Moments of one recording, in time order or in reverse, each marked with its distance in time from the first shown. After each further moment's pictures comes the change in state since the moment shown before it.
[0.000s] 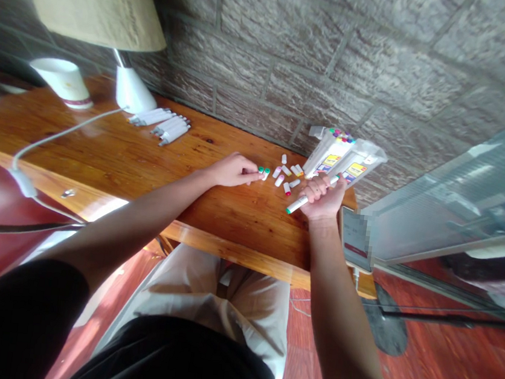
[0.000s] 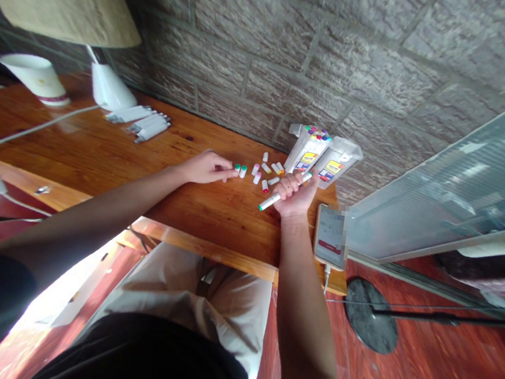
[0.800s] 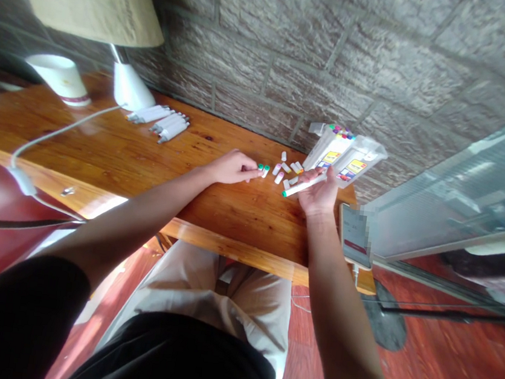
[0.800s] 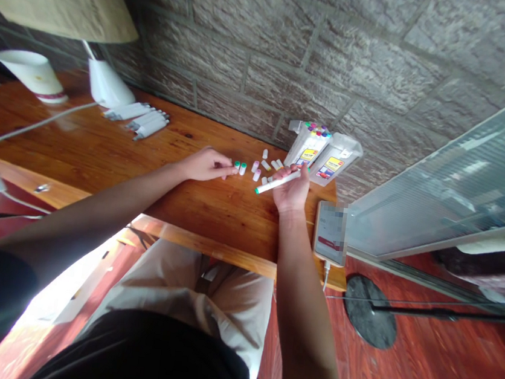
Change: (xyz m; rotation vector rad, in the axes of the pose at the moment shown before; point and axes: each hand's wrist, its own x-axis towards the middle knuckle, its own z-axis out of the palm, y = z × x) left_hand 0.000 -0.004 0.002 0.015 0.004 0.014; right_hand 0.003 0.010 0.028 0.127 0.323 -0.032
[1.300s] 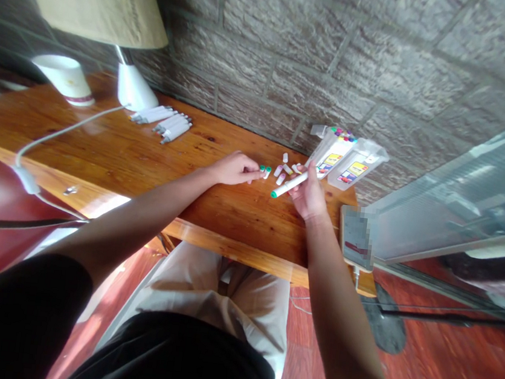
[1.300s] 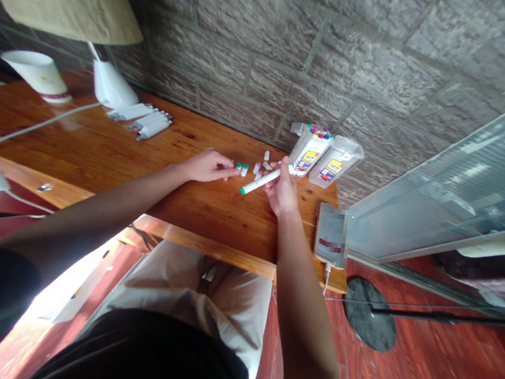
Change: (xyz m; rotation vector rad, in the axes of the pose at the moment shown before) left_hand 0.000 -0.001 0.001 -0.018 -0.013 -0.010; right_hand -0.006 0.022 0.005 -0.534 -0.062 0.006
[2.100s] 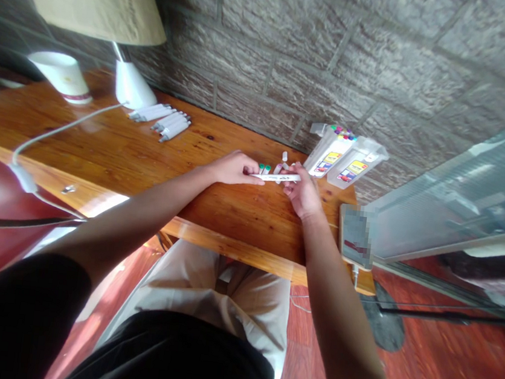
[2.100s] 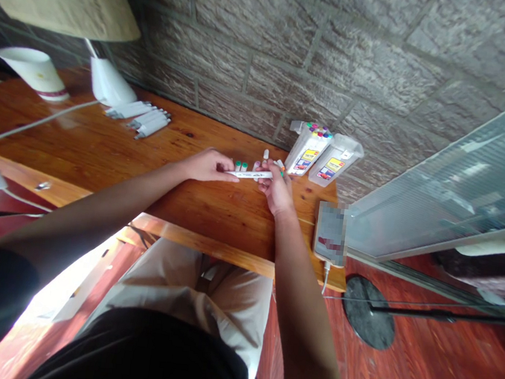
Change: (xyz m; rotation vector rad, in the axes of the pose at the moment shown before) left_hand 0.000 -0.005 0.002 -0.037 -0.040 0.000; right_hand -0.005 0.002 0.005 -0.126 0.011 0.022
